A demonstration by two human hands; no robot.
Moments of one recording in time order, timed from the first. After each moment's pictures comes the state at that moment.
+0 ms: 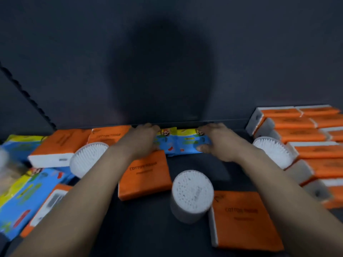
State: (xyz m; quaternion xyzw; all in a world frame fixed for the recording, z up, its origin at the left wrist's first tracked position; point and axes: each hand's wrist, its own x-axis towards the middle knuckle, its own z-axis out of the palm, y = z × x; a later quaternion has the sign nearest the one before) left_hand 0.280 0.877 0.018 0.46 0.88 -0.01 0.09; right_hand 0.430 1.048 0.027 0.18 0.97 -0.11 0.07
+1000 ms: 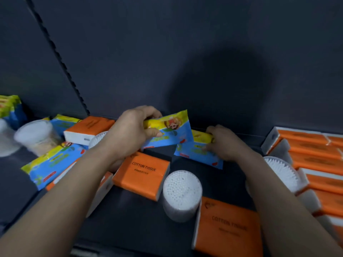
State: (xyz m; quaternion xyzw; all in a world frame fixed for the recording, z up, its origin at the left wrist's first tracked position) left_hand 0.331 0.836 0.078 0.36 0.86 0.35 -0.02; right_hand 0.410 1.064 0.032 0.14 0.98 -0.17 0.04
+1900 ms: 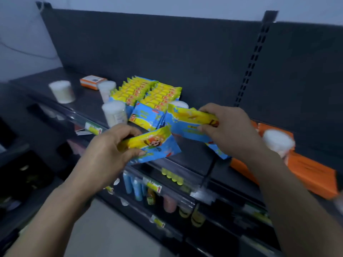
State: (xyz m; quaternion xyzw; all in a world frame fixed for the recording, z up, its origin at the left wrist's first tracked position) left_hand 0.399 0.363 0.087 0.16 0.89 0.40 -0.14; right_hand 0.381 0.613 0.120 -0.11 0.95 -0.22 -0.17
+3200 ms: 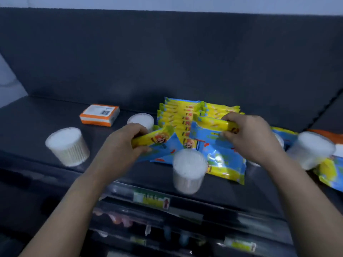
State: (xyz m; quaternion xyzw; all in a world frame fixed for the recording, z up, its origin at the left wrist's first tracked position) left_hand 0.070 0.146 0.068 0.25 0.90 0.36 -0.05; right_hand 0.148 0.407 0.091 0.10 0.97 -0.13 -0.18
